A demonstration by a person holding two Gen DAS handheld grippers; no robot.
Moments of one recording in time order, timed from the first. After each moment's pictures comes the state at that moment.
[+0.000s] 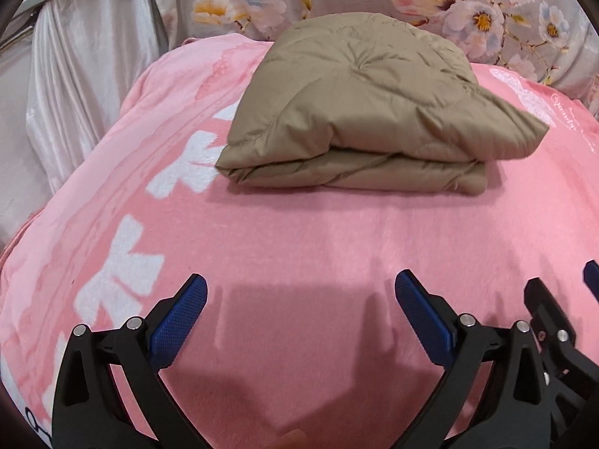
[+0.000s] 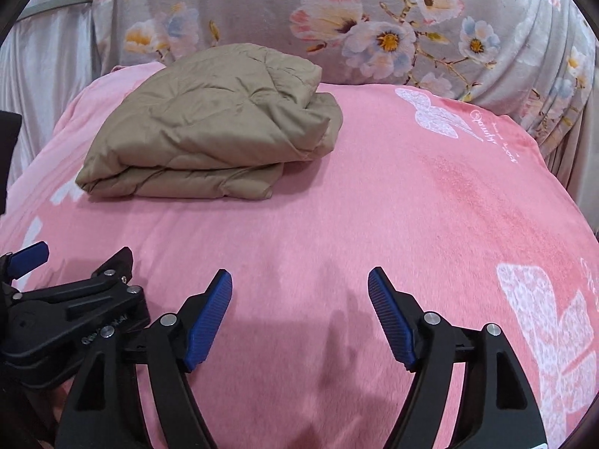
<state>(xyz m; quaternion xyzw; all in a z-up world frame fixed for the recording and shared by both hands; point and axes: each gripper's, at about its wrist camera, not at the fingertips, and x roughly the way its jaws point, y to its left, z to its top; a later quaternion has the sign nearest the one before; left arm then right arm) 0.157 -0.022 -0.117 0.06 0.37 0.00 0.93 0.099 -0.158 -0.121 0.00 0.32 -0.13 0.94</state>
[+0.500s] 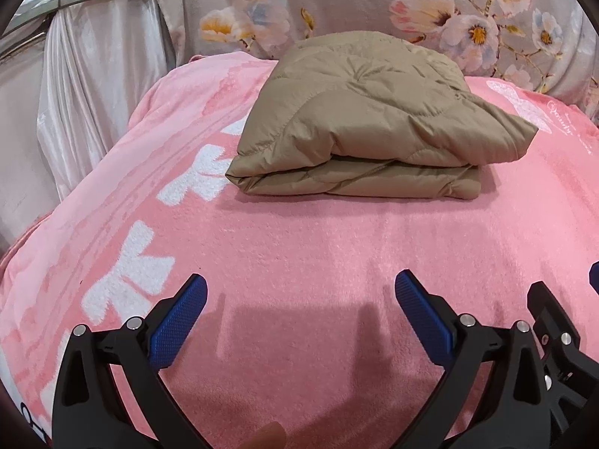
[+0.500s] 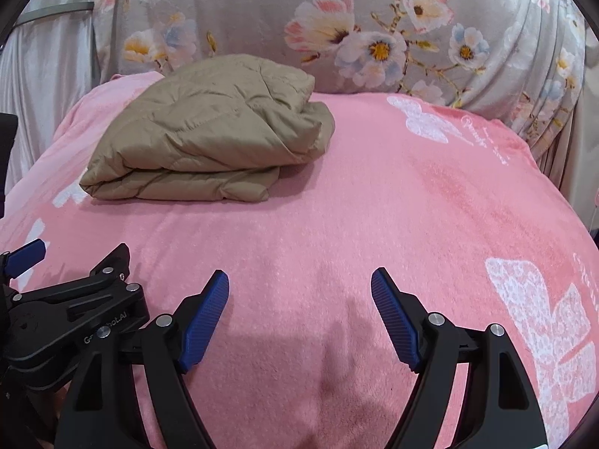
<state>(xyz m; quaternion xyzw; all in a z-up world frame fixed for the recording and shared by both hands) 0.143 -0.019 -0.113 0.06 0.34 0.00 0.94 0.081 -0.155 -0.122 0.00 0.29 -0.14 0.95</state>
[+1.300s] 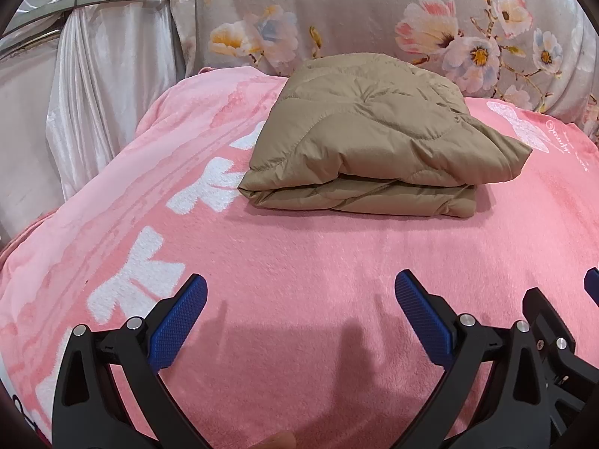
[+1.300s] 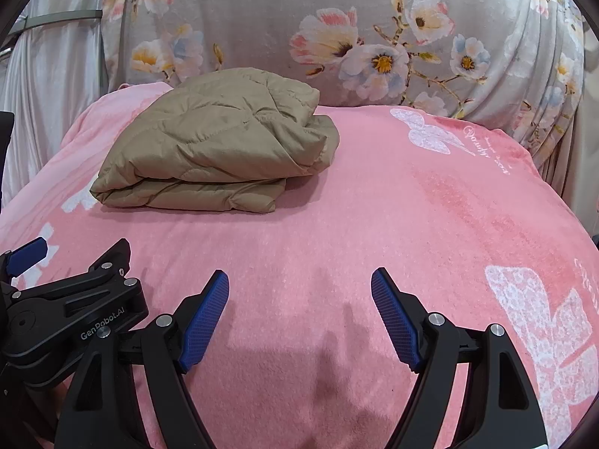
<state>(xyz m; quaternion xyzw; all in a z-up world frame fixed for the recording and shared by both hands) 0.134 -0.013 -0.107 0.04 0.30 0.00 0.95 0.077 -0.155 -0.118 0.00 0.28 -0.13 0.95</state>
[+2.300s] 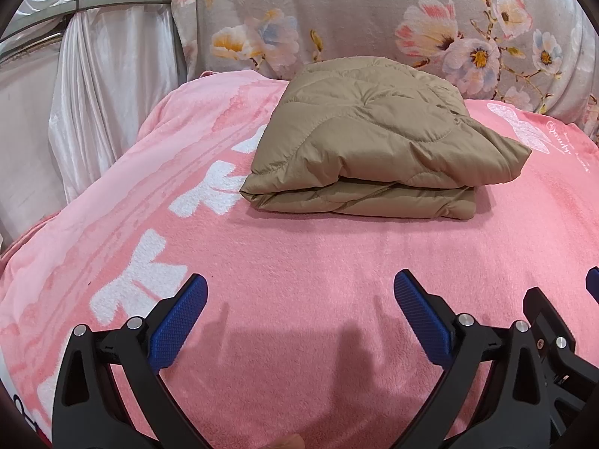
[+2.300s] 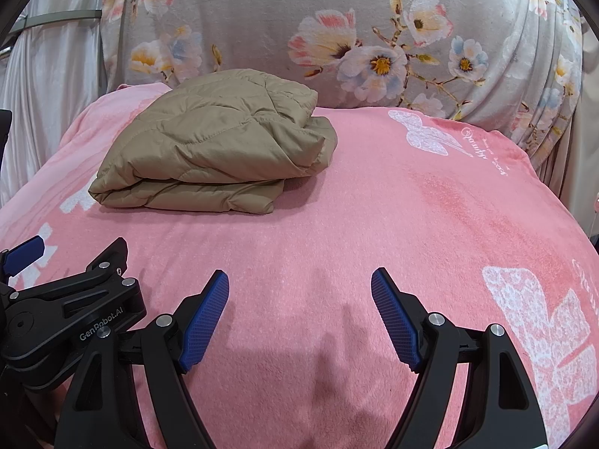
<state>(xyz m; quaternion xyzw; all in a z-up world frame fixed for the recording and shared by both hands) 0.132 -0.014 -0.104 0.04 0.30 0.00 0.95 0.075 -0.154 -0.118 0.00 0.27 -0.13 0.95</state>
